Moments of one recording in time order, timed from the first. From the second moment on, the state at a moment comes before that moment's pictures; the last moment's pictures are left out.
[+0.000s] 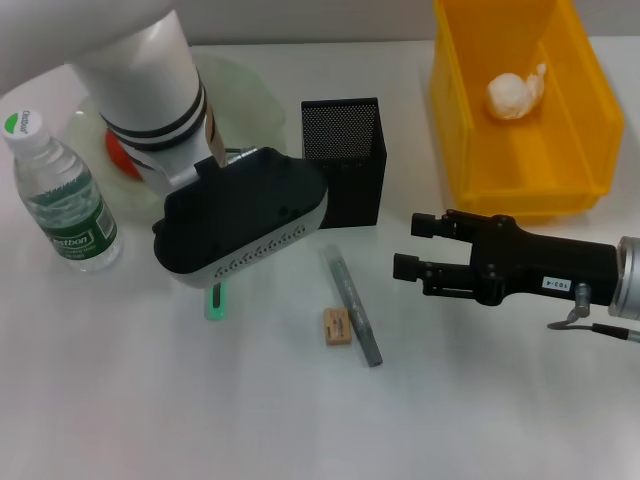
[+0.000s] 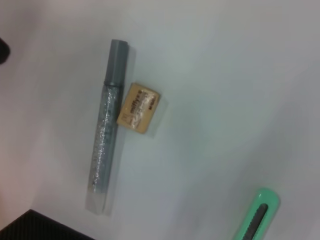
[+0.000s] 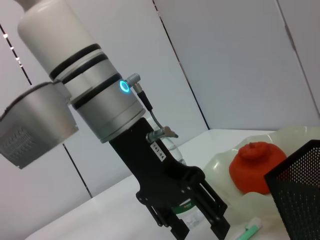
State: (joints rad) left arm -0.88 -2.08 1.70 1.18 2.73 1.57 -1.09; right arm 0.54 2.07 -0.60 -0.35 -1.97 -1.58 1.23
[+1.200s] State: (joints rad) left arm -0.86 -2.08 1.79 1.11 2.73 1.48 -1.13; right arm 0.53 2.07 -0.60 -0.34 -1.98 -1.58 1.24
